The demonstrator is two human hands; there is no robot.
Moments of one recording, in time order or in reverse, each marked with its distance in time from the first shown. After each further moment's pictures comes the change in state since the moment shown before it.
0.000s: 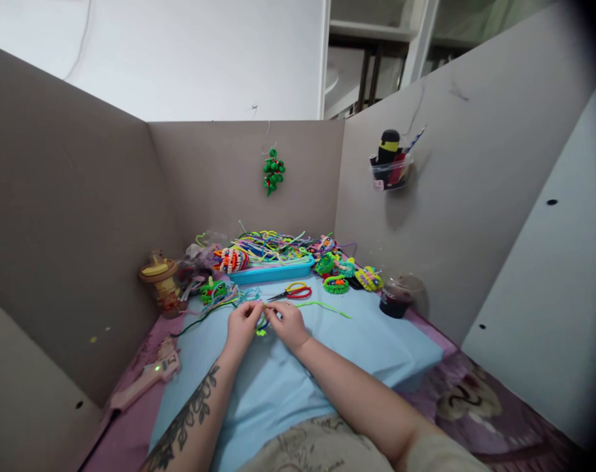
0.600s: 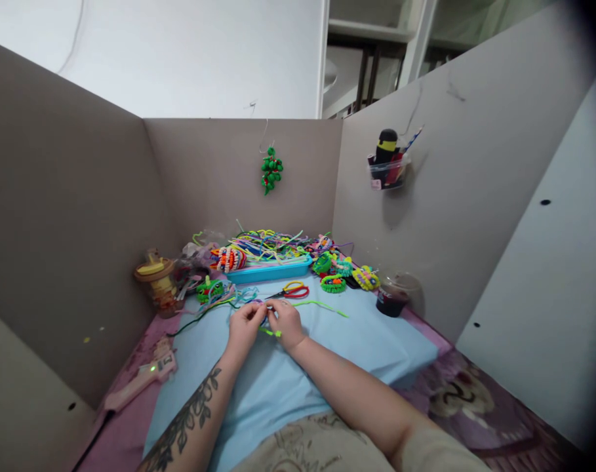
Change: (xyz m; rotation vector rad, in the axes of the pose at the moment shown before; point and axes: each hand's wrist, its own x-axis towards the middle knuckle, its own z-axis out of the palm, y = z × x) left_hand -0.008 0.003 0.008 0.029 -0.032 0.054; right_hand -0.003 0.007 0.009 -0.122 0.013 0.035
